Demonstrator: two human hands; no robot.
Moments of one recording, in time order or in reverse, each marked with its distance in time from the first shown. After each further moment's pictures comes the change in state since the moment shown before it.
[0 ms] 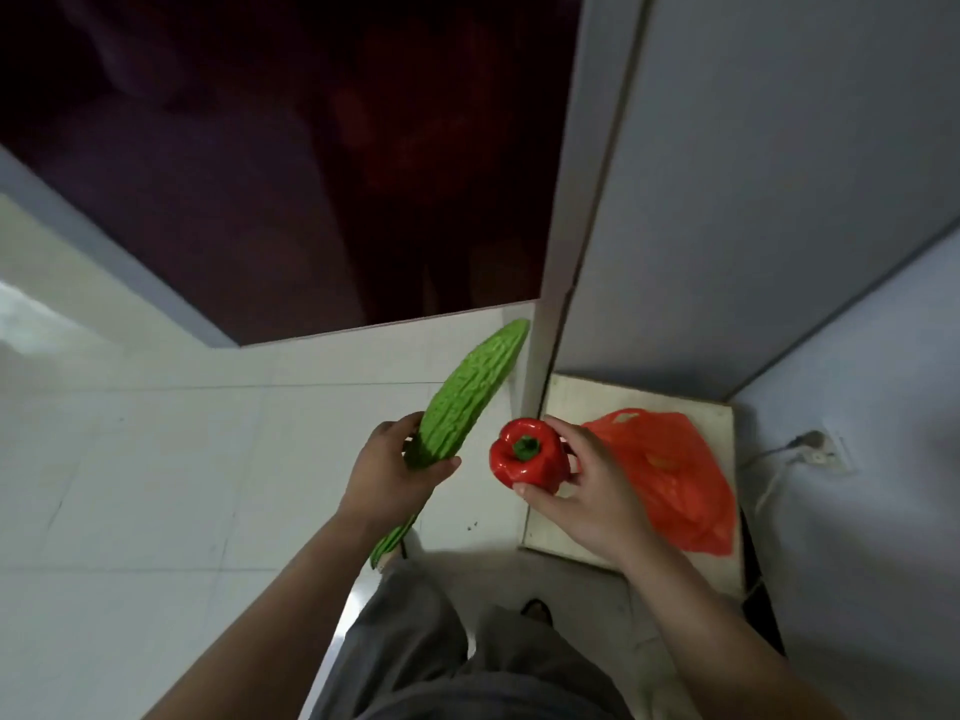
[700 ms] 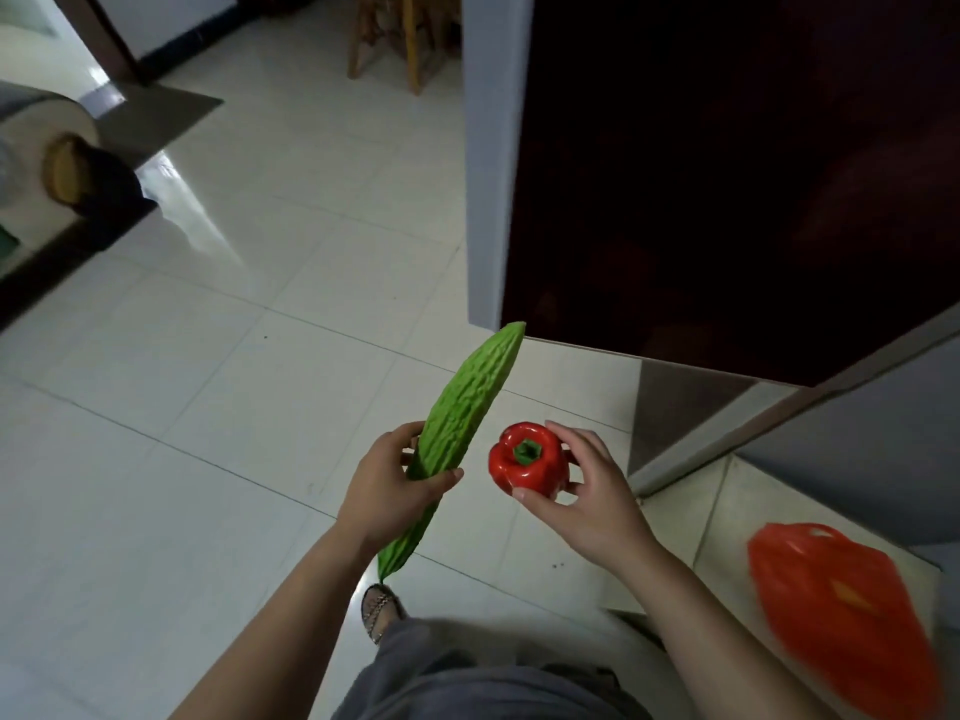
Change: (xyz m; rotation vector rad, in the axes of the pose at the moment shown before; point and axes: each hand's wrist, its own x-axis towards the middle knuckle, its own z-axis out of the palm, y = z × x) left_hand -0.050 -0.203 -0.196 -0.269 0.255 -0.227; right_hand 0.040 -0.145 0.243 -0.091 -0.306 -0.171
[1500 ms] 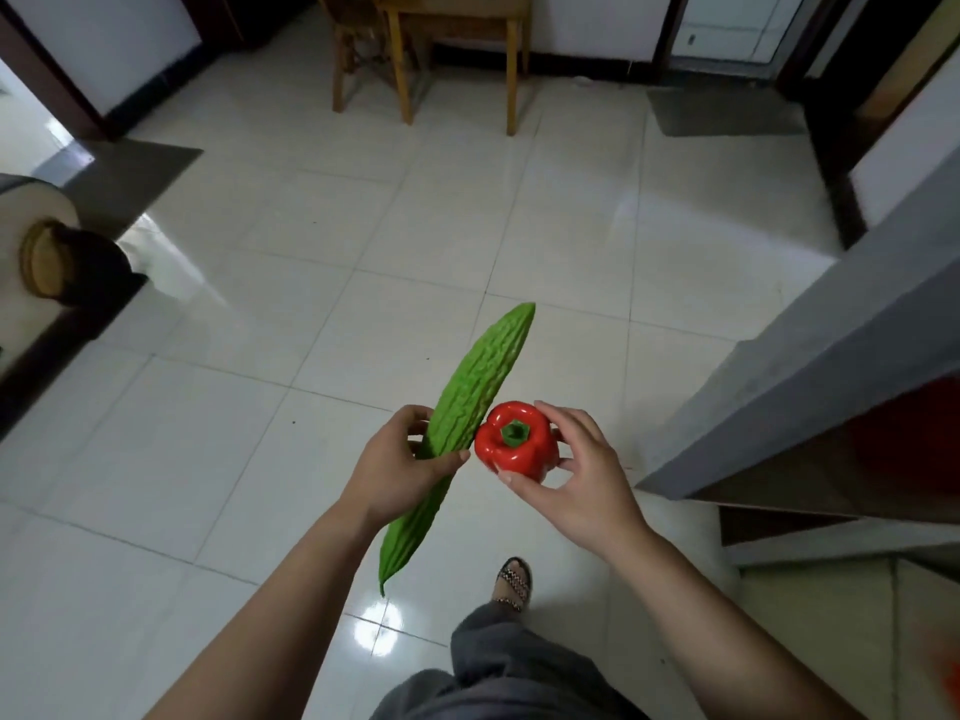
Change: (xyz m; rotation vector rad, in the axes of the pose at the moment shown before) left_hand 0.286 -0.012 -0.214 -0.026 -0.120 0.029; right_hand 0.282 -0.141 0.146 0.042 0.185 -0.076
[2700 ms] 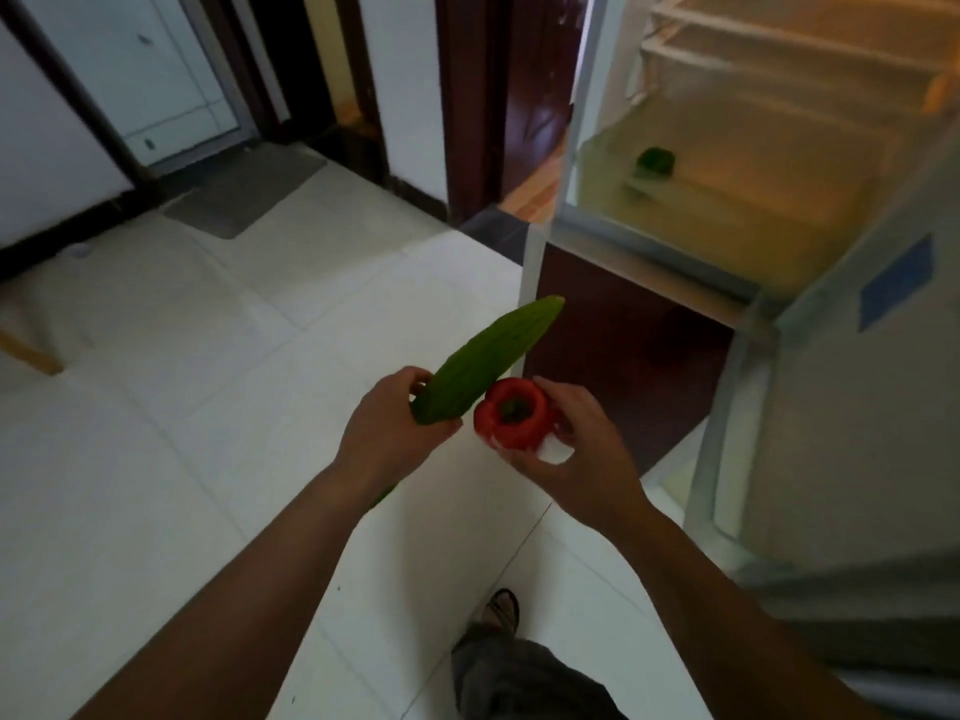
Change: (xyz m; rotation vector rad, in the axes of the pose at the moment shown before) left_hand 0.418 0.318 0.139 0.499 -0.765 0.843; right_hand 0.291 0.030 -0.144 -0.089 0.984 0.415
